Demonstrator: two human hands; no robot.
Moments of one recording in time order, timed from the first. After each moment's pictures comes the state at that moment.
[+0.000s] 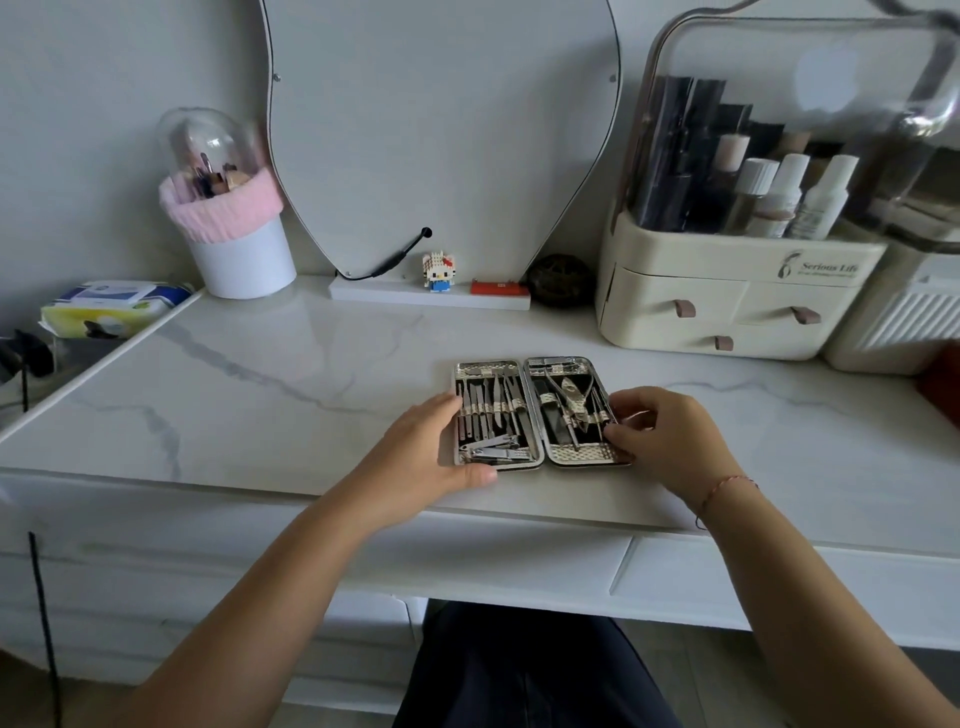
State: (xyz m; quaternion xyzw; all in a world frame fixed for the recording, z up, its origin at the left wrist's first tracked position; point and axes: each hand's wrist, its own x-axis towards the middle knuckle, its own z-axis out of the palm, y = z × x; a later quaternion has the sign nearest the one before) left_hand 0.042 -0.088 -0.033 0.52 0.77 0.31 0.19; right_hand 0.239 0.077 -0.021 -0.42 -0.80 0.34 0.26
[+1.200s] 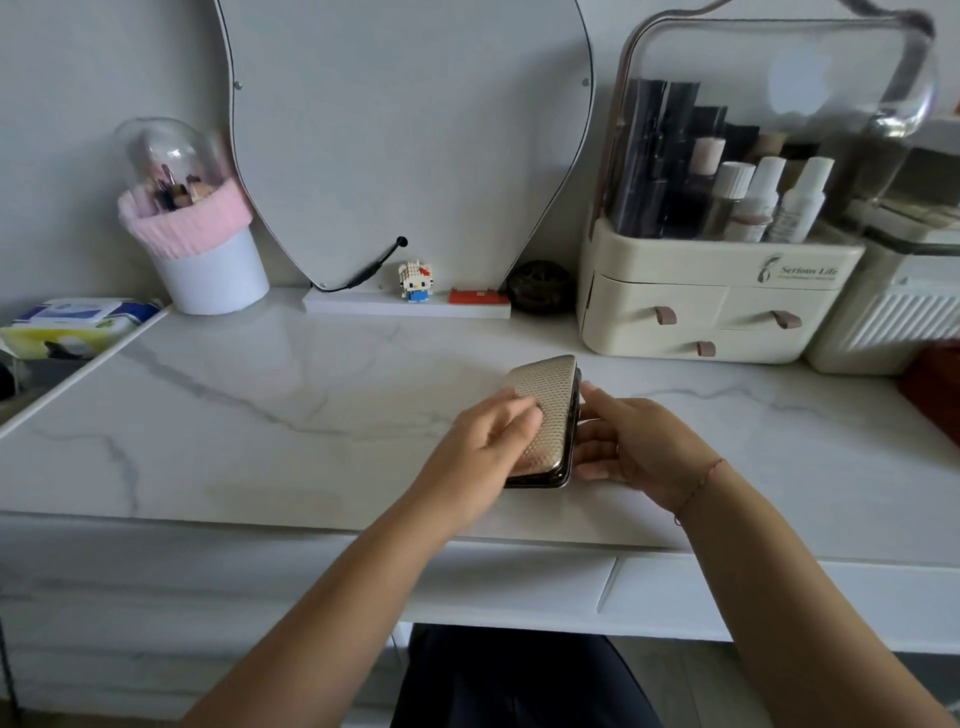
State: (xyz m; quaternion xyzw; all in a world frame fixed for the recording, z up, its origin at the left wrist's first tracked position) left_hand 0.092 -0.036 -0.022 0.48 0.69 0.47 0.26; right_hand 0.226 0.079 -0.002 -0.36 -0.59 0.70 0.18
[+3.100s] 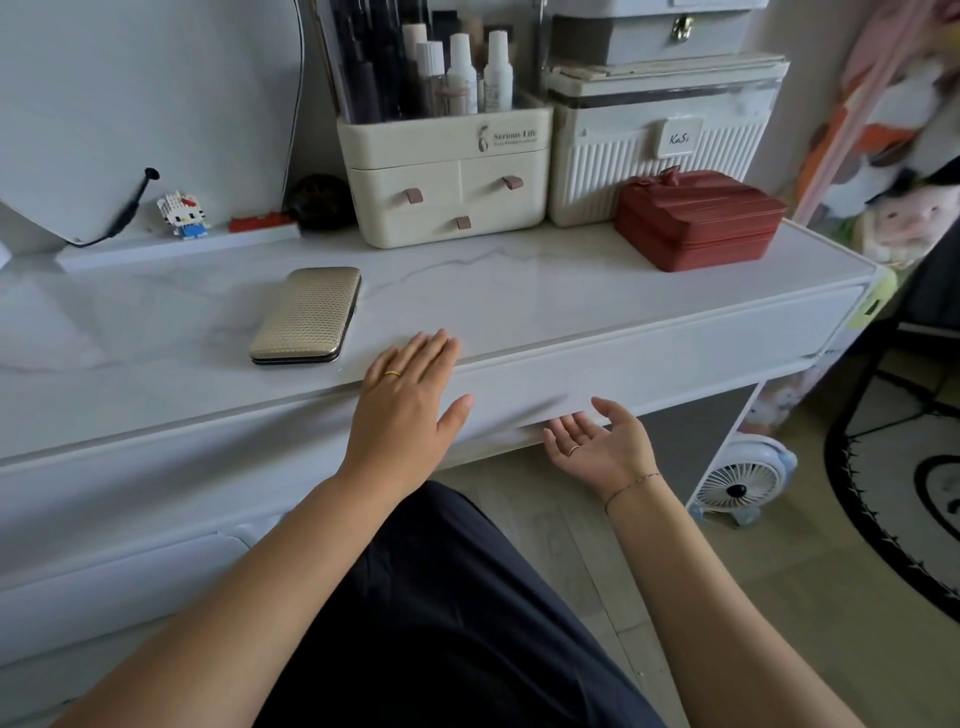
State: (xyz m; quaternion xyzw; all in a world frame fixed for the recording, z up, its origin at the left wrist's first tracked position) left_hand 0.234 -0.033 -0.083 0.69 0.69 0.17 -0.14; right_hand 0.434 0.052 -0.137 -0.36 -0.02 0.83 0.43
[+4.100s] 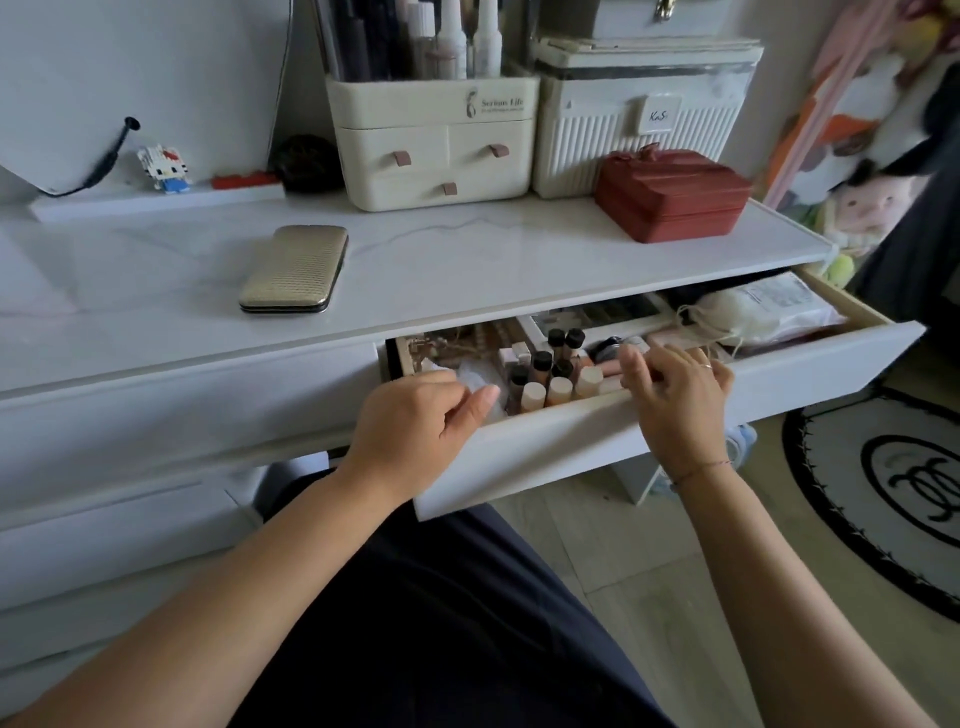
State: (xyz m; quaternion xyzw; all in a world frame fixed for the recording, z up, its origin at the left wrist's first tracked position) left_hand 0.269 -0.083 -0.086 0.73 0.59 0.36 -0.04; right_hand 0.506 0.005 -0.095 -0.57 -0.72 0.05 0.39
